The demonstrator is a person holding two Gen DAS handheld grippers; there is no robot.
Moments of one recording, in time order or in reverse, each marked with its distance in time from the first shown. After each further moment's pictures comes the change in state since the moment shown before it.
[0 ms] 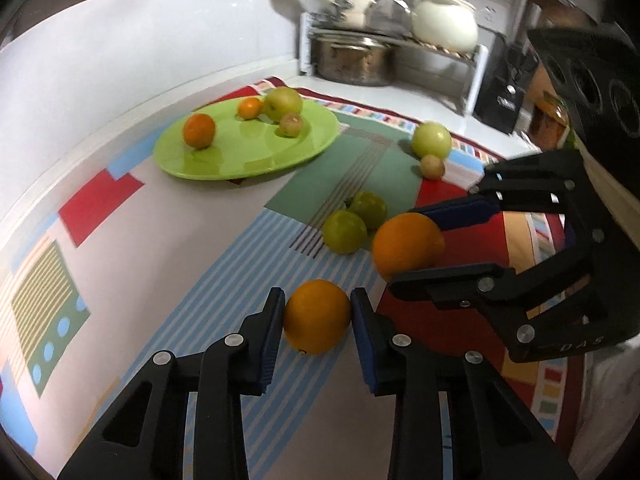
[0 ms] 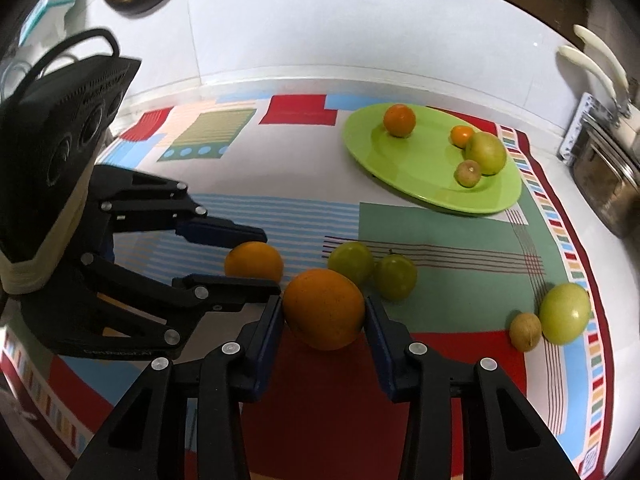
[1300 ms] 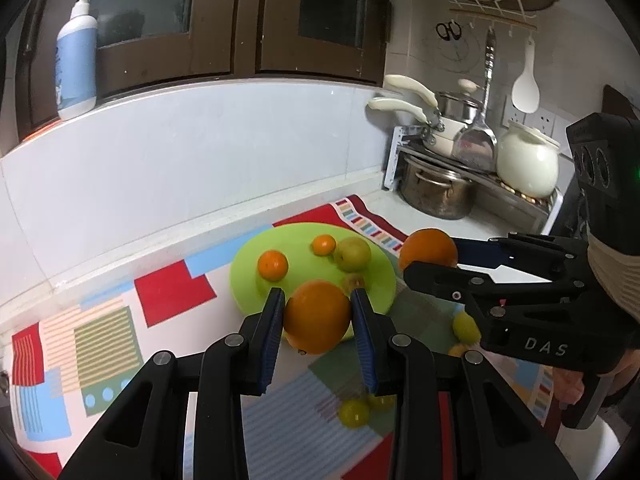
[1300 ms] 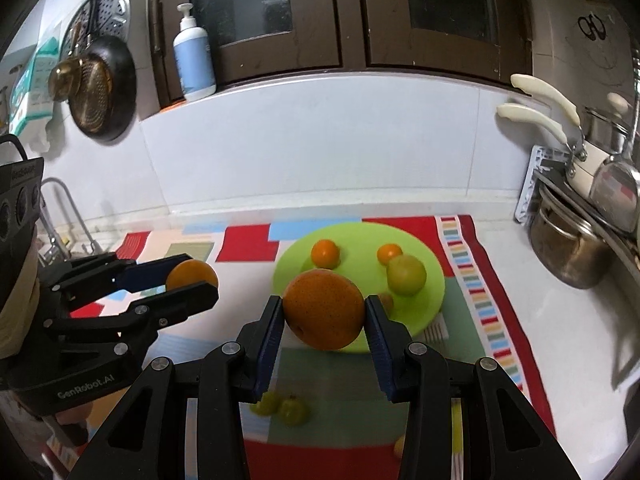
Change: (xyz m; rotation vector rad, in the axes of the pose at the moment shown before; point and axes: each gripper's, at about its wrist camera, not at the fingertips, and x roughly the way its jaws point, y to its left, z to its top) left arm -0.045 0.009 0.107 -0.249 -0.262 0.252; right arm -0.054 -0.087 0.082 0.101 -0.266 0.001
